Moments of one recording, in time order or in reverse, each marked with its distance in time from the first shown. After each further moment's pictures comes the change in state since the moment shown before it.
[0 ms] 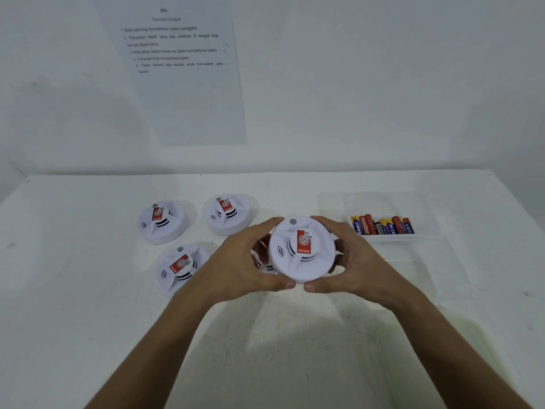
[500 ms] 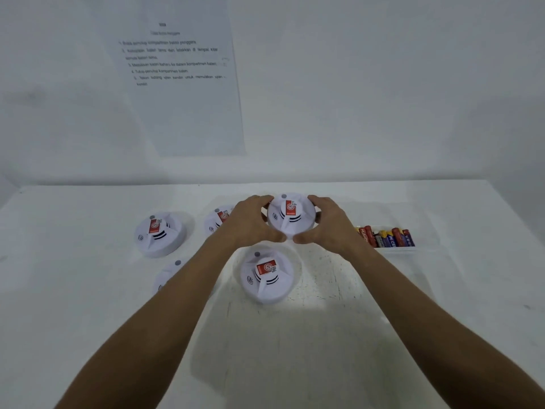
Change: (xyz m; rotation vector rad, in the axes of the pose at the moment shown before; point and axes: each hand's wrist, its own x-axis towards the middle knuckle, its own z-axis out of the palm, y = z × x) left_hand 0.107 -0.058 -0.017 0.249 0.073 -0.226; right_hand 0.097 -0.001 -0.005 -0.247 0.229 0.139
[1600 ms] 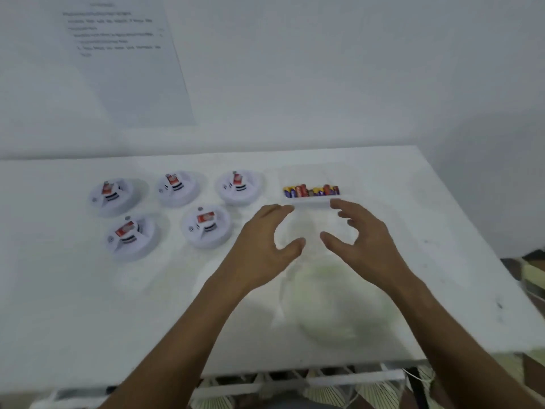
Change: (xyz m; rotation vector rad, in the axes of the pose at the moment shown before) left_hand -0.154 0.155 0.104 -0.093 0.105 0.104; right_hand -0.193 0.065 -0.101 -0.039 0.233 -0.089
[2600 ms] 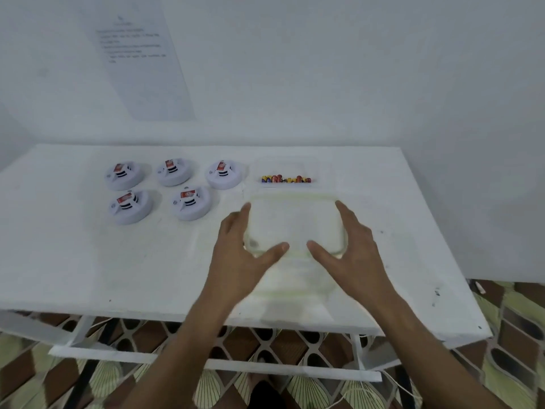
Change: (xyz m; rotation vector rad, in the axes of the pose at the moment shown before) left_hand -0.075 0.076 0.076 -0.064 0.312 -0.247; right_hand -0.076 0.042 -0.080 0.022 -0.082 0.000
